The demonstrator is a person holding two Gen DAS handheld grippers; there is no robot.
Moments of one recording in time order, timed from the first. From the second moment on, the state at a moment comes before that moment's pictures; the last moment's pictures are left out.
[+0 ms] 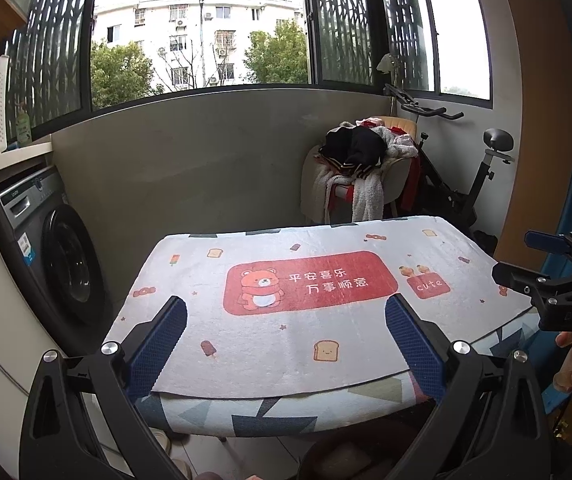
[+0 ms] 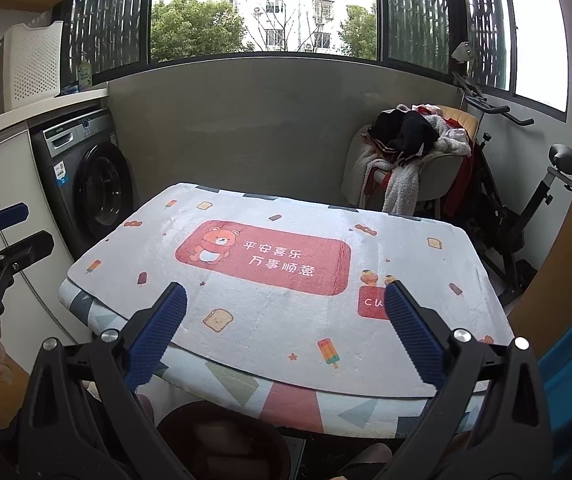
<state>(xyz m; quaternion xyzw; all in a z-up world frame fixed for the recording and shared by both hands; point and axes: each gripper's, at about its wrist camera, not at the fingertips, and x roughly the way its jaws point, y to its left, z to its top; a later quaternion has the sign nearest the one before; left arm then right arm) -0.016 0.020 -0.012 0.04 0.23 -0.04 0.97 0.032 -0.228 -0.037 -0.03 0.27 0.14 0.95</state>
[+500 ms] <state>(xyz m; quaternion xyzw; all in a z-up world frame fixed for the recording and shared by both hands) -0.013 0.023 -0.011 0.04 0.23 -0.04 0.97 0.033 -0.228 -0.038 -0.03 0.27 0.13 0.95</state>
